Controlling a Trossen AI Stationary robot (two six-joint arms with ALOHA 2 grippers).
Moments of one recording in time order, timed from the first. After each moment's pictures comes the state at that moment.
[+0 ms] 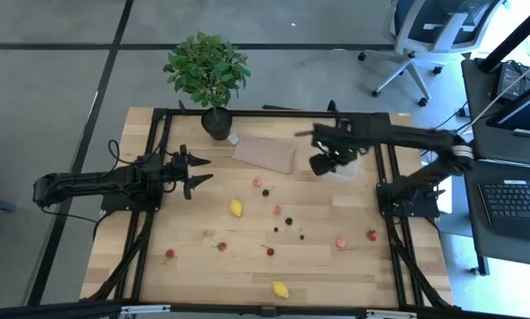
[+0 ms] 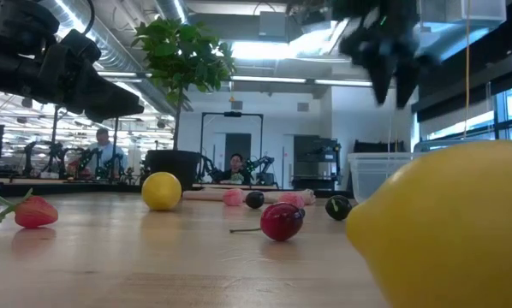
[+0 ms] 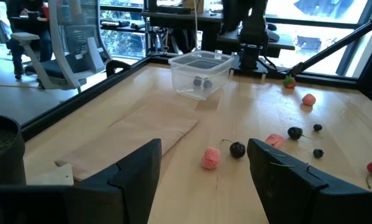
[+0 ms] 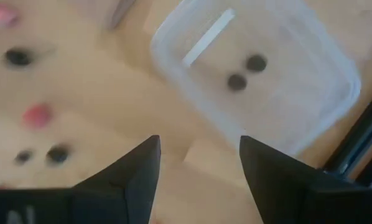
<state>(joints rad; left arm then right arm) 0.24 0.28 0.01 0.14 -0.02 -0.07 -0.20 1.45 1.35 -1.34 0.05 0.92</state>
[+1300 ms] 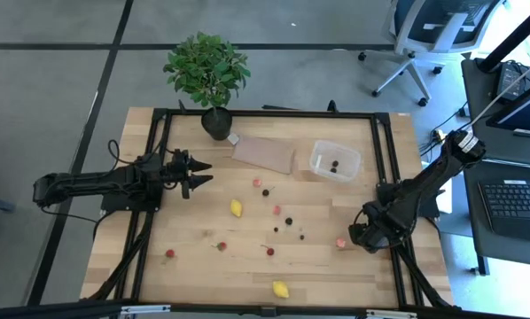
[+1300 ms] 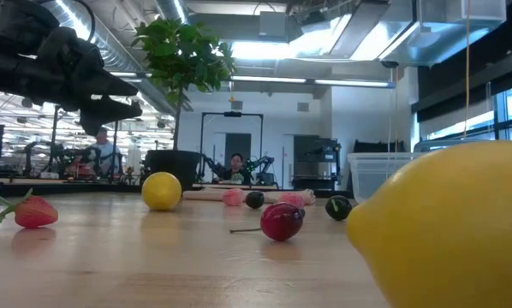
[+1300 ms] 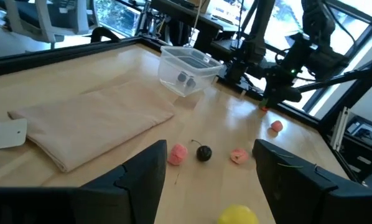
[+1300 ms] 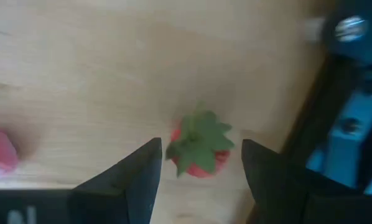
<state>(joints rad) 0.23 0.28 0.01 0.14 0.04 -0.42 0.80 1.26 0.57 -0.90 -0.11 2.15</state>
